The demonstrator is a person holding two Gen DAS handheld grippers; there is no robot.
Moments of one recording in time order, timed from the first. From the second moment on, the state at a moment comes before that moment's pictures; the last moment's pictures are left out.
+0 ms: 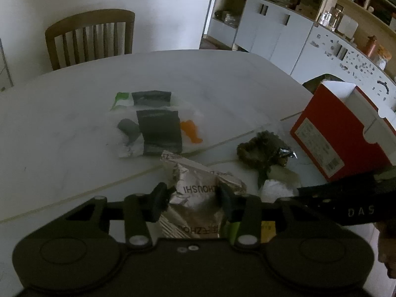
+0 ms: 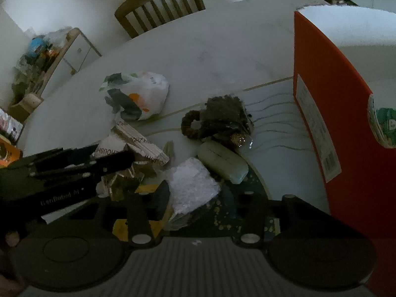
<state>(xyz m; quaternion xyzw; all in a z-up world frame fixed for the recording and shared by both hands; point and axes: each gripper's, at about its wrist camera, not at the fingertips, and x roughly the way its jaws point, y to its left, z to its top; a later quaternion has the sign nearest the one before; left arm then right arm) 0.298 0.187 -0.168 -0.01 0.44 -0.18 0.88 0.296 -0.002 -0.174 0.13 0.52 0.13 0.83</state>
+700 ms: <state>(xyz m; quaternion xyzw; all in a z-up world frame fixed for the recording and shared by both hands) 0.269 0.198 -0.129 -0.07 0.45 -0.13 0.88 0.264 -0.015 -0.128 0.16 0.49 0.16 0.85</state>
